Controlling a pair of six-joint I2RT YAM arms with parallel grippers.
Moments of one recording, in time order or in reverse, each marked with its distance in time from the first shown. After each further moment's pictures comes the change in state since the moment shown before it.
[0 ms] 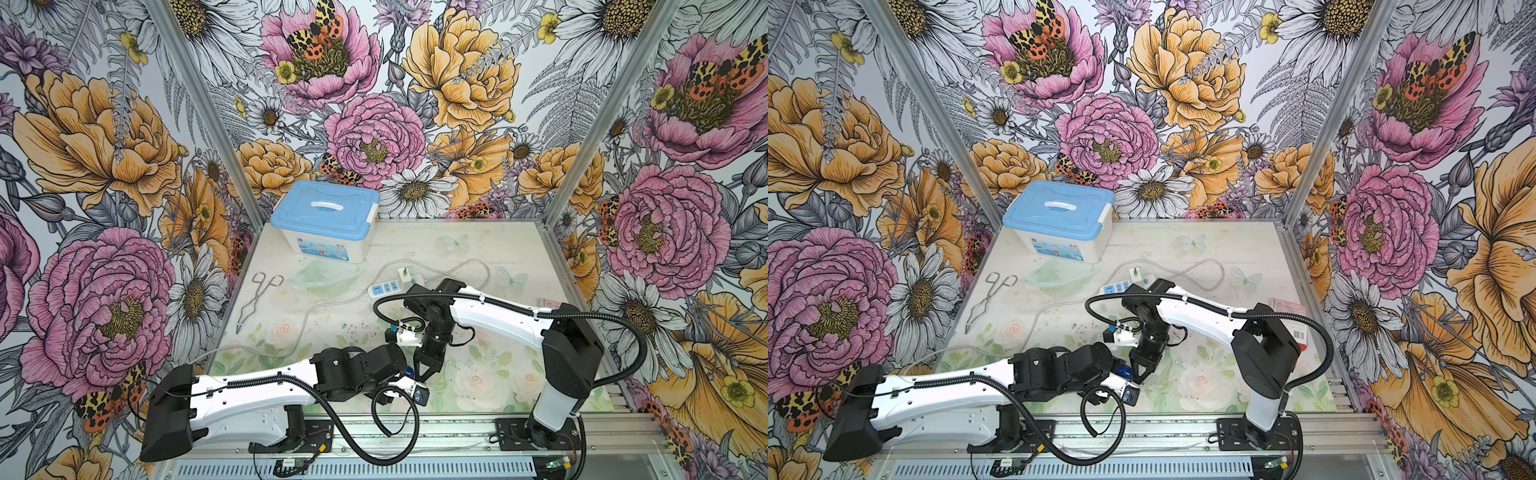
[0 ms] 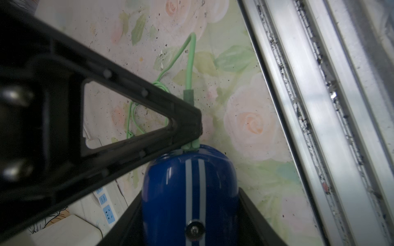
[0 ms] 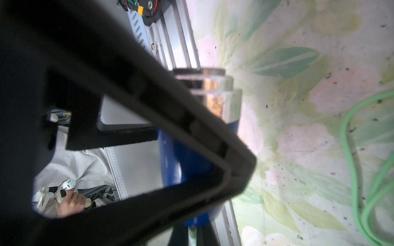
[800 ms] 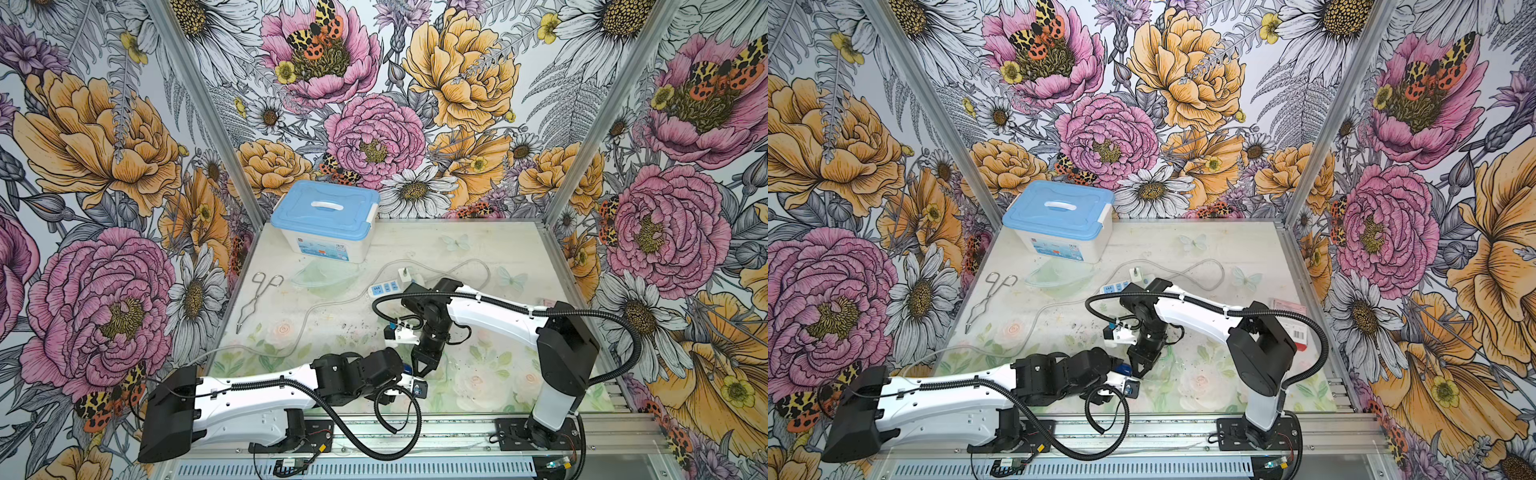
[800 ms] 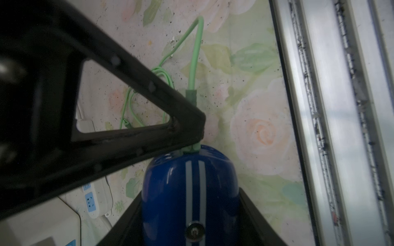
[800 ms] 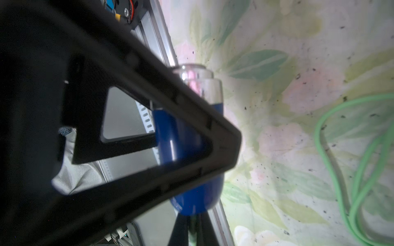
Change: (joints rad) left arm 0.004 -0.025 -0.115 0.141 -0.046 -0.165; right arm -0.003 0.009 0.000 0.051 0.055 0.071
